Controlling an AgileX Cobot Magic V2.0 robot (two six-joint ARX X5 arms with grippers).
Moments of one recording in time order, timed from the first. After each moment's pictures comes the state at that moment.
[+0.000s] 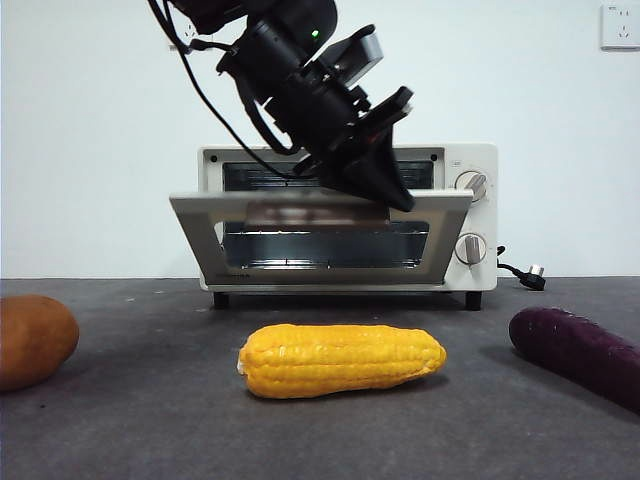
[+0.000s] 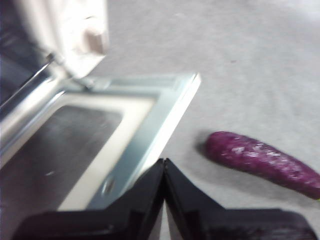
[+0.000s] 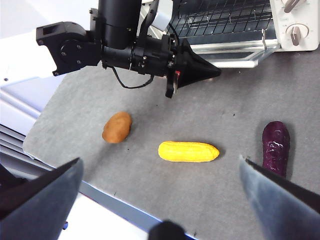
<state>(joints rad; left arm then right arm) -0.65 1.96 1.56 -0.34 0.38 0.18 0.05 0.71 1.25 -1.19 -0.62 0.11</state>
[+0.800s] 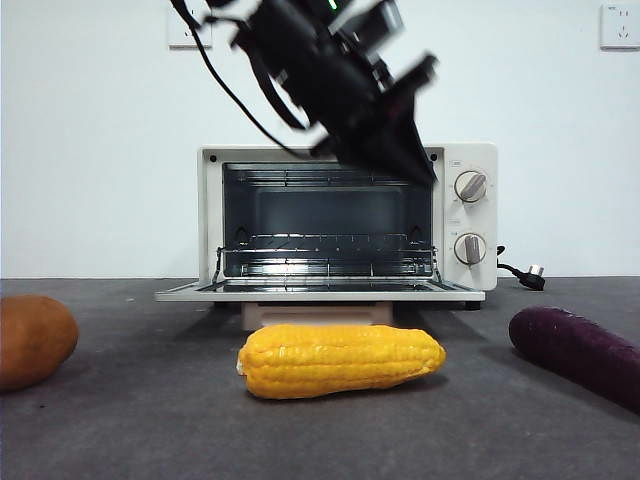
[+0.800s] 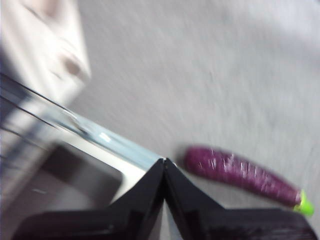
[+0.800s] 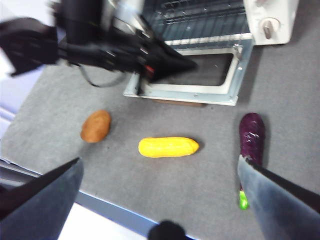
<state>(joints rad) -0.68 1.89 1.56 -0.34 0.37 0.15 0.05 0.72 1.25 -1.22 -0.53 0.11</state>
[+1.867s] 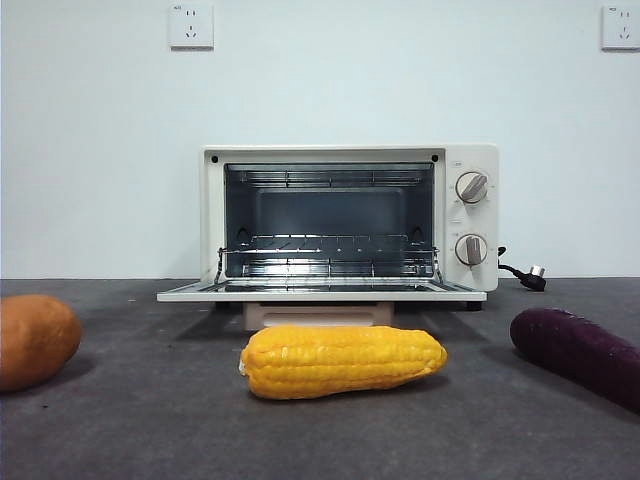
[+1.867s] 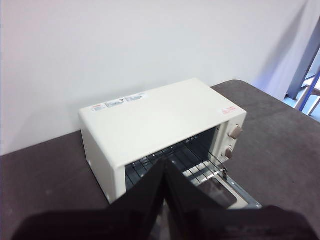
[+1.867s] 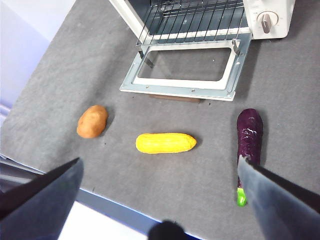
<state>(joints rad) -0.05 1.11 1.56 -0.74 0.50 0.08 0.05 0.73 1.25 -1.23 -0.53 0.09</state>
